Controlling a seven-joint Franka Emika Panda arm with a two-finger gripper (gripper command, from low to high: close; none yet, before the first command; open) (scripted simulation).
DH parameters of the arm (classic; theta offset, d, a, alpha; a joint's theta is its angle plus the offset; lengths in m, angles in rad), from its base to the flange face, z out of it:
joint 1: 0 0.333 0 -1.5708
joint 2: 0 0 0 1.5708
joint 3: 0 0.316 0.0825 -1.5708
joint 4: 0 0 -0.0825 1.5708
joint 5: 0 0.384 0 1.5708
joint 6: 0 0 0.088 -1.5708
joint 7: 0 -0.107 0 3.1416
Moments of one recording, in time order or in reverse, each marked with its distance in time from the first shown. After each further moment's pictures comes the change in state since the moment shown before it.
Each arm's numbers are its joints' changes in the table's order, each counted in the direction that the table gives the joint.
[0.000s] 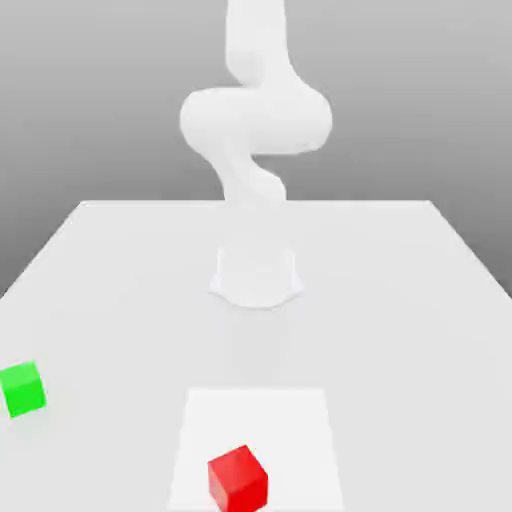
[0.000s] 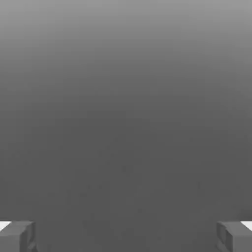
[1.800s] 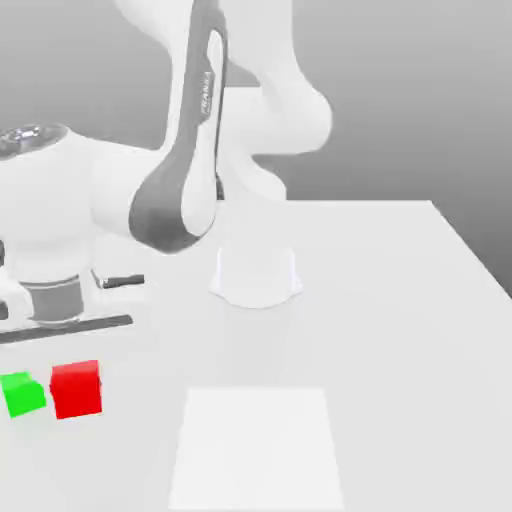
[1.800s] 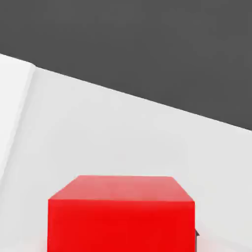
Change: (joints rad) arm -0.173 0.817 -0.475 0.213 0.066 0.289 0.833
